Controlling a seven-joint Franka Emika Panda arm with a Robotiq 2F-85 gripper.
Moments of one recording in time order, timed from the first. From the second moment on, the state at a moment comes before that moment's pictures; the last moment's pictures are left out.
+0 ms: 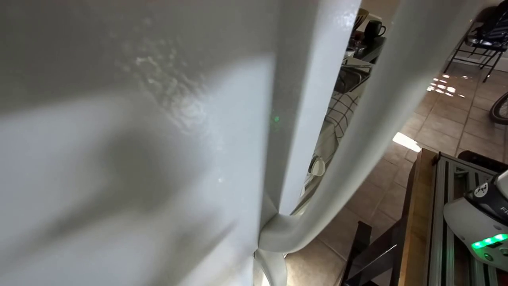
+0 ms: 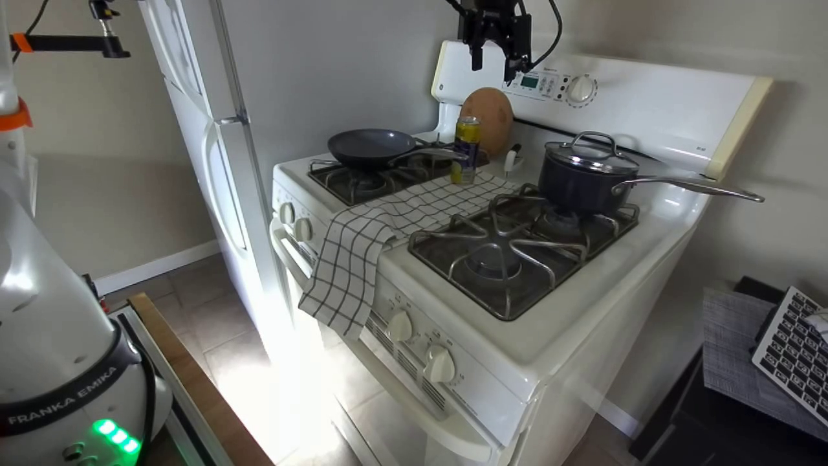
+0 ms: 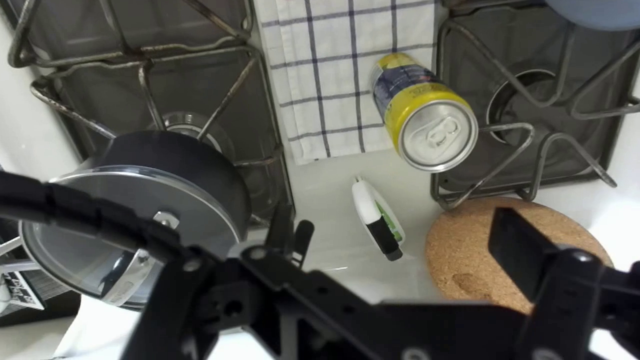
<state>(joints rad) -0.11 0.30 -0.08 -1.42 0.05 1.92 0.10</state>
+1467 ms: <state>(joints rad) -0.14 0.60 -0.05 -1.12 0.10 2.02 -0.02</state>
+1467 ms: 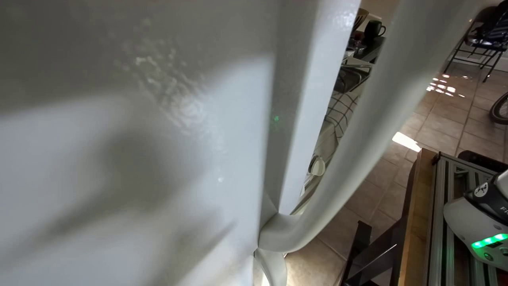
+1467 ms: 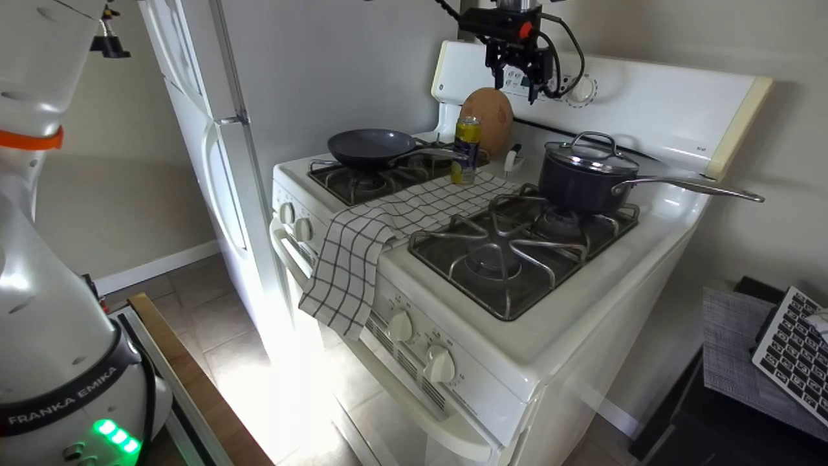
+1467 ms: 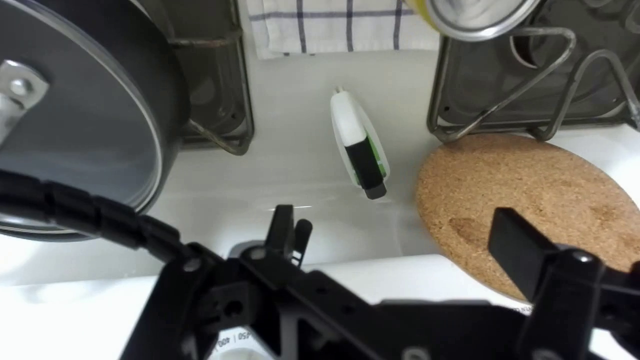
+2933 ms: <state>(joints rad) -0.14 0.75 -0.04 -1.03 0.12 2.10 0.02</state>
